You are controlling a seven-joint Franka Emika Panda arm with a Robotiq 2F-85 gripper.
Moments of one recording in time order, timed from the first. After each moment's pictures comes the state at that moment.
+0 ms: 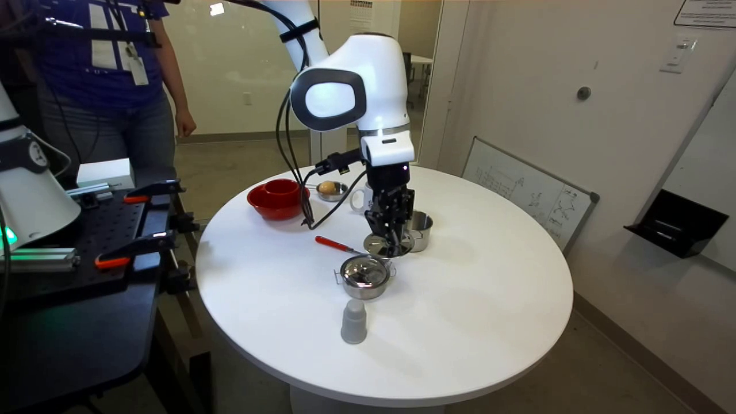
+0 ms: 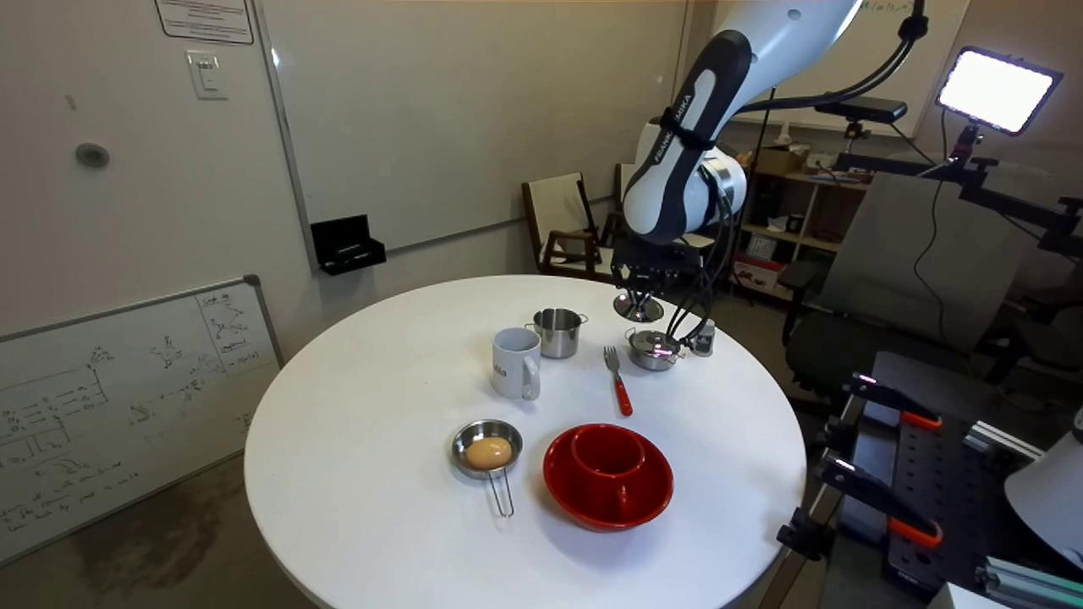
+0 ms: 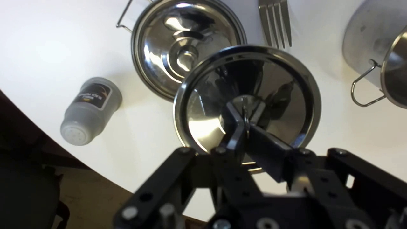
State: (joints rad) arm 0.09 0.71 -0.37 -2.08 0.16 2.92 0.77
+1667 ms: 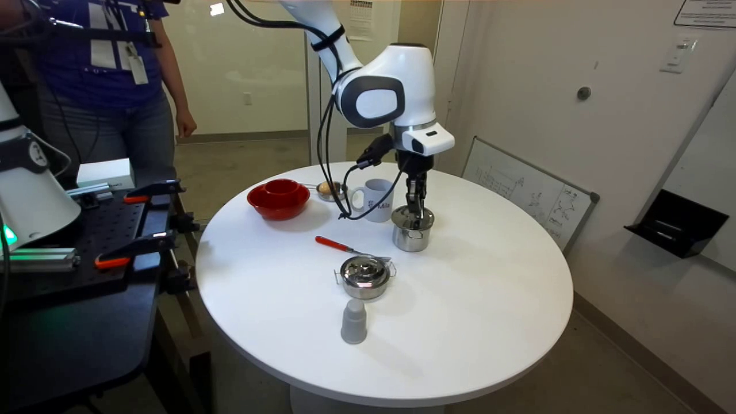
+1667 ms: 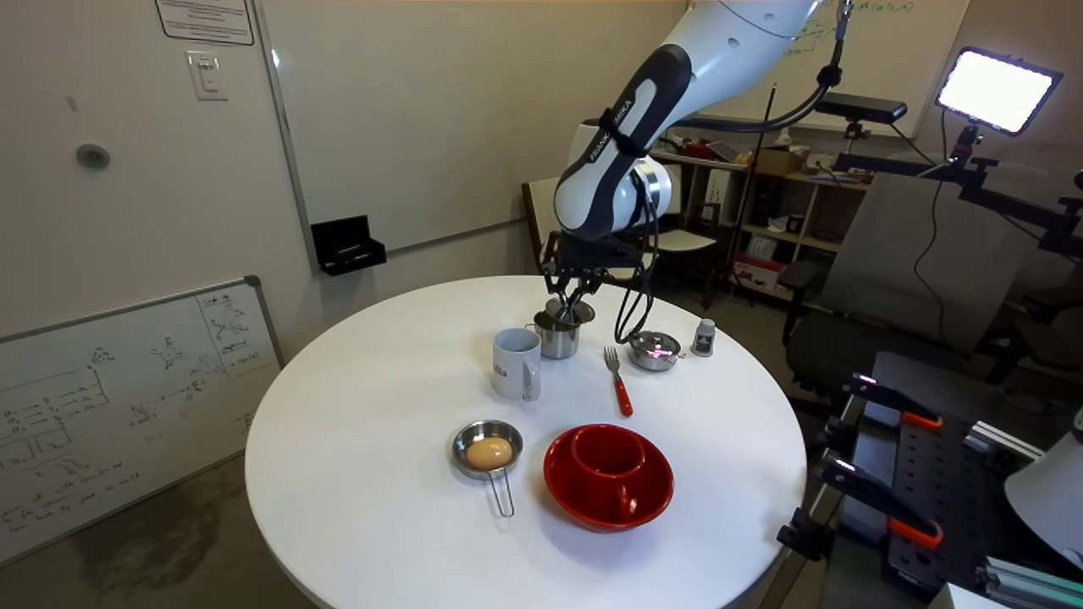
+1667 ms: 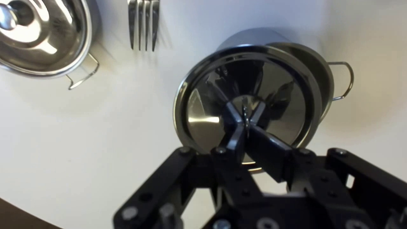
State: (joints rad) arm 0.03 0.86 -0.20 -1.73 0.16 2.78 0.49
